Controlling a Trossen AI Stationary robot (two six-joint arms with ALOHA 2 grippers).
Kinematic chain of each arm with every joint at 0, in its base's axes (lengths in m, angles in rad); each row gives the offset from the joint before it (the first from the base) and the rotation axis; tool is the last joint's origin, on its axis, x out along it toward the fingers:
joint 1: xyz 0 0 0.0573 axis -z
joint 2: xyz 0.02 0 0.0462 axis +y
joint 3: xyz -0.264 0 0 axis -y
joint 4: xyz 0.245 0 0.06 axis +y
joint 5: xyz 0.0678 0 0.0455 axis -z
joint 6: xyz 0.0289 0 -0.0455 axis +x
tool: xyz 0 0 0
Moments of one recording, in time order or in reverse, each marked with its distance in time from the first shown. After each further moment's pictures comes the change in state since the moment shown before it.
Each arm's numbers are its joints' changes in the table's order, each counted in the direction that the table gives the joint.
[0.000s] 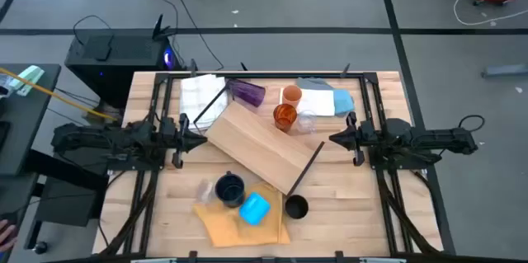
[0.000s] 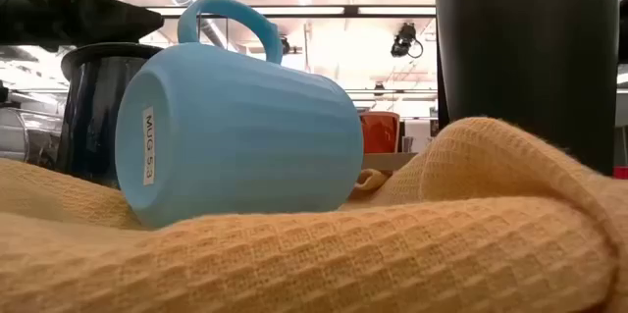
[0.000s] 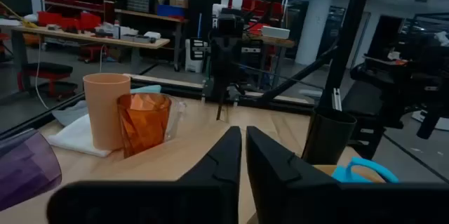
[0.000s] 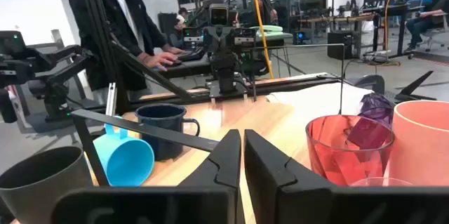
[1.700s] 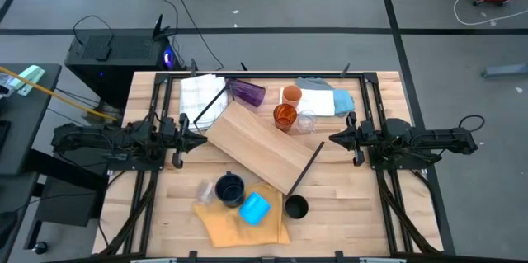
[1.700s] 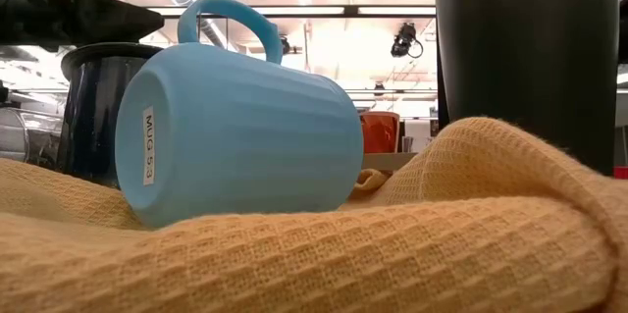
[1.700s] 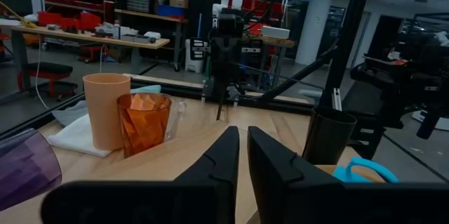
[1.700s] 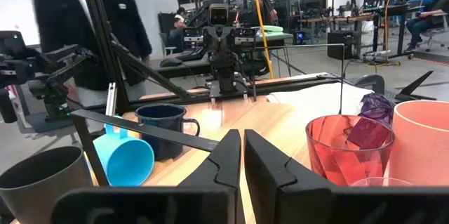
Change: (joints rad) left arm 0.000 0.000 0.000 0.000 0.000 0.000; right arm 0.000 0.000 0.000 0.000 0.000 0.000
